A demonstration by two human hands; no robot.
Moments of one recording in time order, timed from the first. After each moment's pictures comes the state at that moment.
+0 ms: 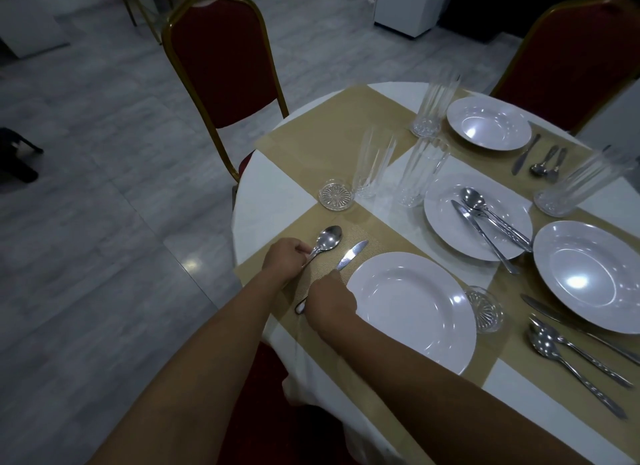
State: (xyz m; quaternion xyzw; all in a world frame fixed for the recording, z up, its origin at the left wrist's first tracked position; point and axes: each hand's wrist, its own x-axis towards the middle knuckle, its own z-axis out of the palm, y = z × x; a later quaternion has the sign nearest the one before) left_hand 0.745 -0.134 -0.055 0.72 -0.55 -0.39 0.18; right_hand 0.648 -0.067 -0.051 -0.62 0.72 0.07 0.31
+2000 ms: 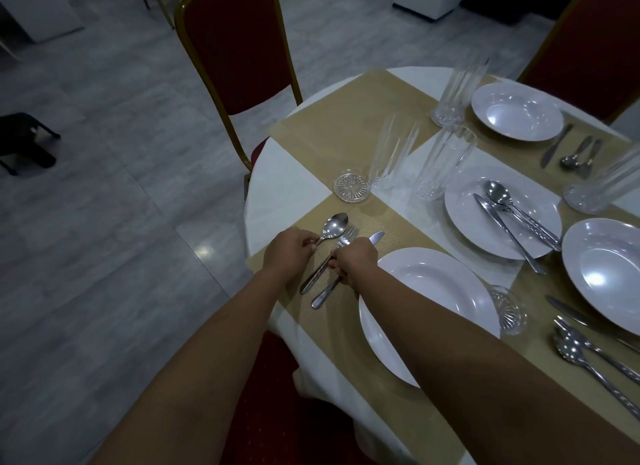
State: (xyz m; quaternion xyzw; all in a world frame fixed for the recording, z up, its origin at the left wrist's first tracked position) left_hand 0.762 -0.127 -0.051 0.67 -0.66 -0.30 0.17; right_hand 0.625 -0.141 -0.068 -0.29 0.75 -0.21 0.55
